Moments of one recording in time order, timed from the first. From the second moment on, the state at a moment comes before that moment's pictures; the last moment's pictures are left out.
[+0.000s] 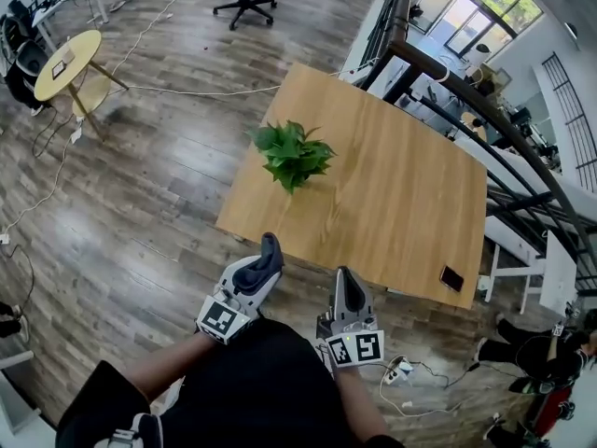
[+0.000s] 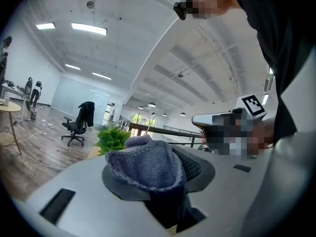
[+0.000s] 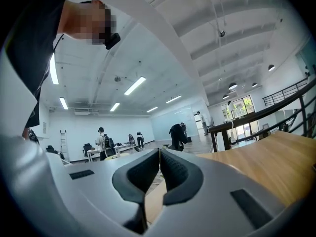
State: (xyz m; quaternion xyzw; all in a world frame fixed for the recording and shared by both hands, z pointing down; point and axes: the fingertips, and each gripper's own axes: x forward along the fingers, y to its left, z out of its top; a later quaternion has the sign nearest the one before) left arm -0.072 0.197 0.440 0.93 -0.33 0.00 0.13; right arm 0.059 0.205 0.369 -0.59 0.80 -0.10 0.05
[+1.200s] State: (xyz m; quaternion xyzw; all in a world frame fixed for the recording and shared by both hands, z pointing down) left arm -0.110 0.006 0.621 0.91 -0.33 0.13 0.23; right arm 0.084 0.038 0.524 -0.56 0.81 -0.12 -0.09
